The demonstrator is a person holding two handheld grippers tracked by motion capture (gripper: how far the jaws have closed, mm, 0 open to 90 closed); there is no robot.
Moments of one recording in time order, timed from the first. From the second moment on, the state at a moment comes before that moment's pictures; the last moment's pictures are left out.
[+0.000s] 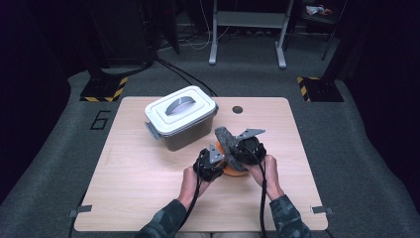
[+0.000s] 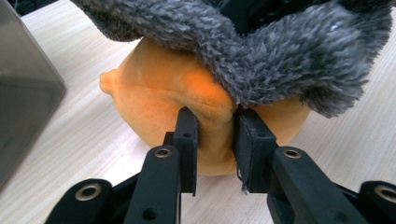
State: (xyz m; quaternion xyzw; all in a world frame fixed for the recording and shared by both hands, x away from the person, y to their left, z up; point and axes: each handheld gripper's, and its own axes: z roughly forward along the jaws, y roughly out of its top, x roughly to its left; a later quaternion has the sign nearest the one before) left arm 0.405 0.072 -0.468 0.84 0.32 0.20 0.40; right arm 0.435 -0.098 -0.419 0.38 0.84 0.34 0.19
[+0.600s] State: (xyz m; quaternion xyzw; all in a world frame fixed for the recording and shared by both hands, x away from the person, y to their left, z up) left arm 0.407 0.075 -0.468 0.83 0.33 0.19 0.41; right arm 0.434 -0.116 -0.419 0.41 0.83 0.34 0.19
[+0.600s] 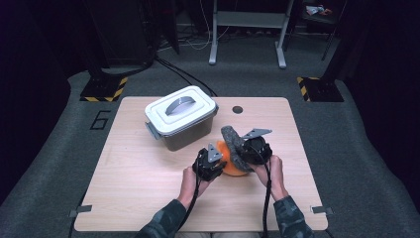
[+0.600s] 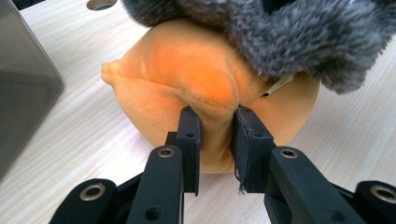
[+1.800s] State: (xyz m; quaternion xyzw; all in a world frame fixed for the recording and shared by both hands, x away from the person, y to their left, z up) left arm 0.409 0.078 -0.469 0.83 0.33 0.18 0.41; right arm 0.458 -0.182 -0.489 0.52 0.80 0.25 0.14
